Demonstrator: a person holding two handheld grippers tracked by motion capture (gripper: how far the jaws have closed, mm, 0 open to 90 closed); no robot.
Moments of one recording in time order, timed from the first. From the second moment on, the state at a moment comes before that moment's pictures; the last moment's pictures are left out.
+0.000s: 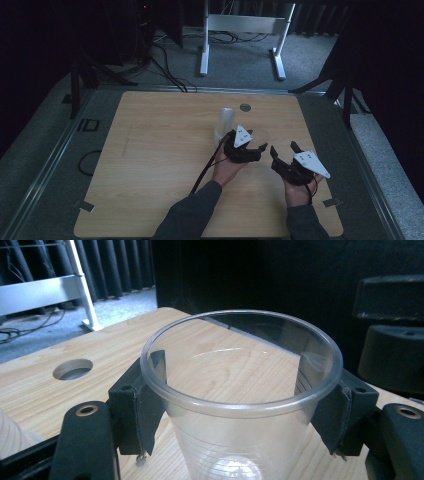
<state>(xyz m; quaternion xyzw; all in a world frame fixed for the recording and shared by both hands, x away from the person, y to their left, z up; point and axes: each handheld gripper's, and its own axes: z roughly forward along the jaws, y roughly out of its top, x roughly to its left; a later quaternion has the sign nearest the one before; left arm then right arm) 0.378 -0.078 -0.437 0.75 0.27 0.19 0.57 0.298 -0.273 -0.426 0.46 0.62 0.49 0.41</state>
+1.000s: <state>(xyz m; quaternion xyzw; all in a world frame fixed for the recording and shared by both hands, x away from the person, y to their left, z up) 0.378 -0.078 -0.465 0.75 0.29 0.20 0.56 0.297 -0.274 -0.425 0.46 0.62 0.49 0.41</state>
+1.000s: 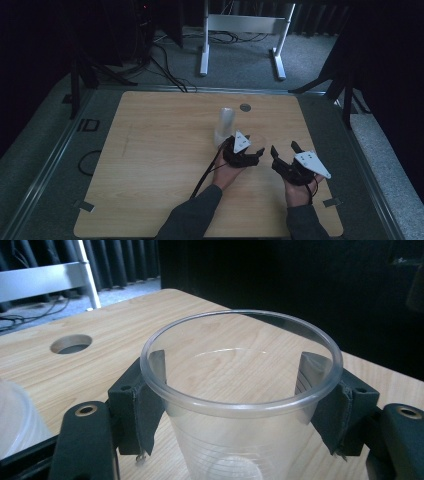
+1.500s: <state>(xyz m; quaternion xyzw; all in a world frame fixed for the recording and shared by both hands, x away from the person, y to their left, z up) 0.380 -0.077 -0.473 0.75 0.30 0.21 0.55 0.298 -0.273 -0.425 0.46 0.62 0.49 0.41</state>
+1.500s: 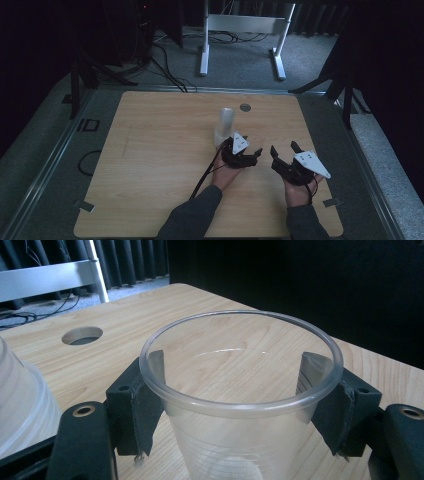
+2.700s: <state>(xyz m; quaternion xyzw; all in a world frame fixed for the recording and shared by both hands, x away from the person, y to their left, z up) 0.382 -0.074 -0.489 0.76 0.31 0.20 0.53 0.298 -0.272 -0.426 0.46 0.62 0.49 0.41</state>
